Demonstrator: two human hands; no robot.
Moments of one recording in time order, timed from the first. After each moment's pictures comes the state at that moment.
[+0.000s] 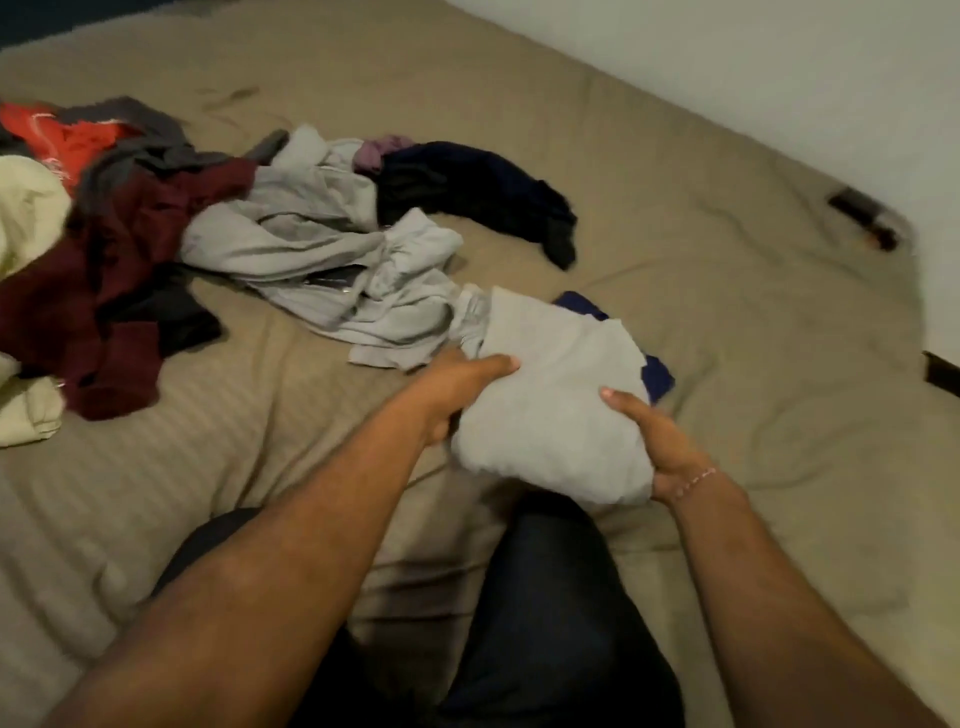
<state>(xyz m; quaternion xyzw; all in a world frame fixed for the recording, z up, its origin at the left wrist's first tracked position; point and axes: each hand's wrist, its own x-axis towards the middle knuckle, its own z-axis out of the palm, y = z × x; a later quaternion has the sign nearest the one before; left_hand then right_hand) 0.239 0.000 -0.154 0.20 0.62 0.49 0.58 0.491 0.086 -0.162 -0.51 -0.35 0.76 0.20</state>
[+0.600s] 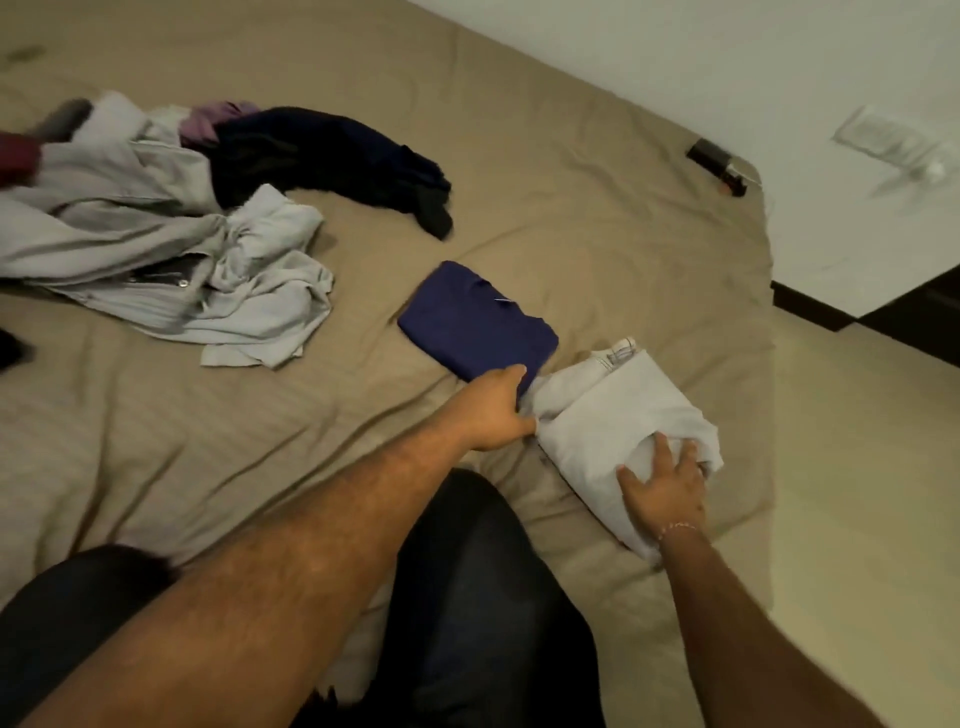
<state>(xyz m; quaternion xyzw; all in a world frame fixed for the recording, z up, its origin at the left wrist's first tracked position) 0.408 0.067 -0.187 0.63 0.64 0.17 0.42 0.695 0.057 -0.231 -0.80 -0.57 0.19 -0.01</state>
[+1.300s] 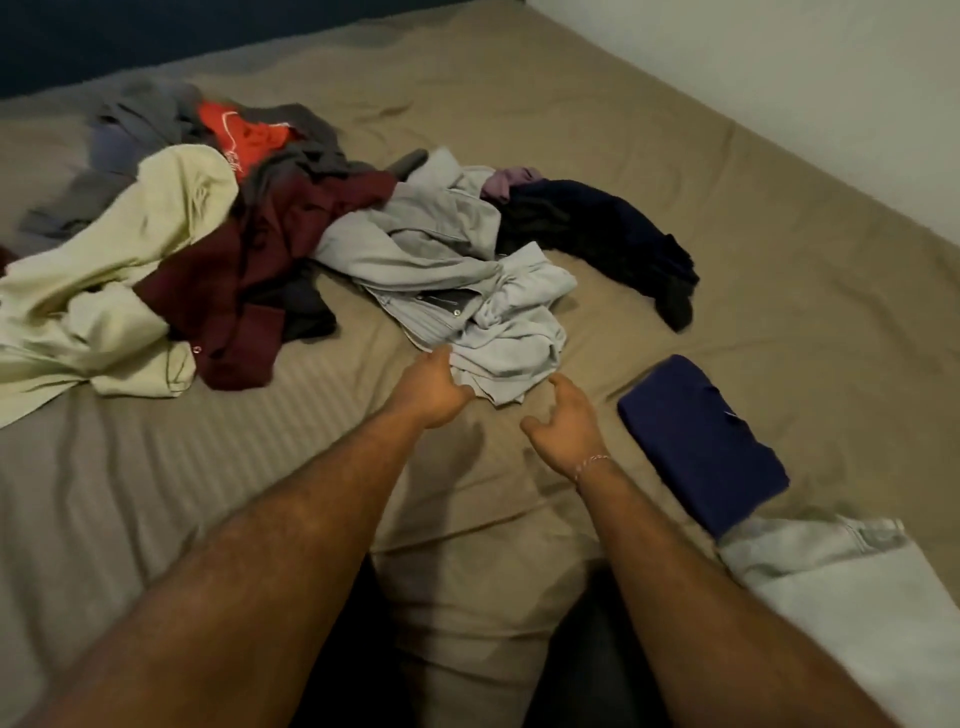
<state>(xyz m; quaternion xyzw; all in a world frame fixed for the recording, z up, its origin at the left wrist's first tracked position) 0.104 -0.026 -0.214 0.32 0.86 0.26 0.29 0.290 0.078 -0.215 -0.45 -0.82 0.36 0.03</state>
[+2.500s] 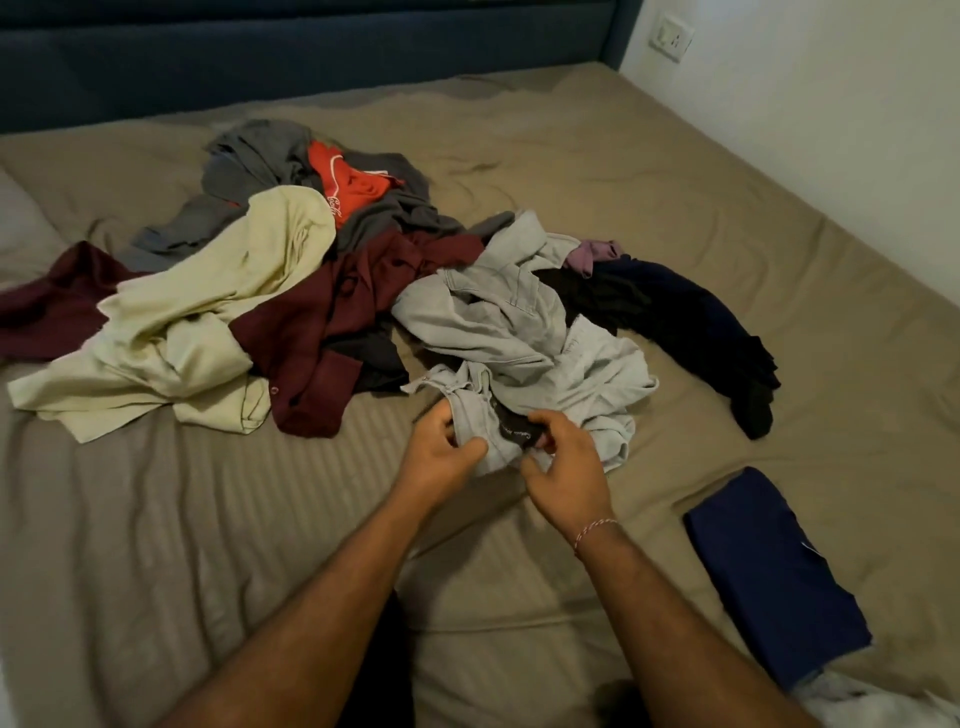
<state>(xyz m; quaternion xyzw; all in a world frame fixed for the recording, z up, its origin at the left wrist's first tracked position) 0.065 -0.081 -0.185 0.19 0.68 0.66 0.27 0.182 0.050 -0.183 -0.31 -0.88 0.33 0.15</state>
